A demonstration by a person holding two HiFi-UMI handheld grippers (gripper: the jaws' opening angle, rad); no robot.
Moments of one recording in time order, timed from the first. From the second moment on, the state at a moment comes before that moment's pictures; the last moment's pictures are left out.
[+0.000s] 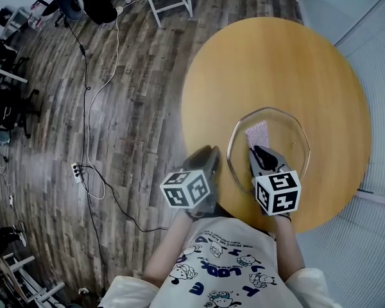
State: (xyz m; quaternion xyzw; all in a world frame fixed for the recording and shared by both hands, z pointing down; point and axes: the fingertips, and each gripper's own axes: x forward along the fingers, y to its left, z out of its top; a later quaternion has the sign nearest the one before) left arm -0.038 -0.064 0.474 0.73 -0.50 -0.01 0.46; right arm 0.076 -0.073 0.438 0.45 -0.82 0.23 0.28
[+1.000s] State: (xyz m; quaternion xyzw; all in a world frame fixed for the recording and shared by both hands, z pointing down) left arm -0.001 -0.099 0.300 0.81 -0.59 0.00 0.09; right arm 0.097 -0.081 0.306 0.55 -0.83 0.11 0.06
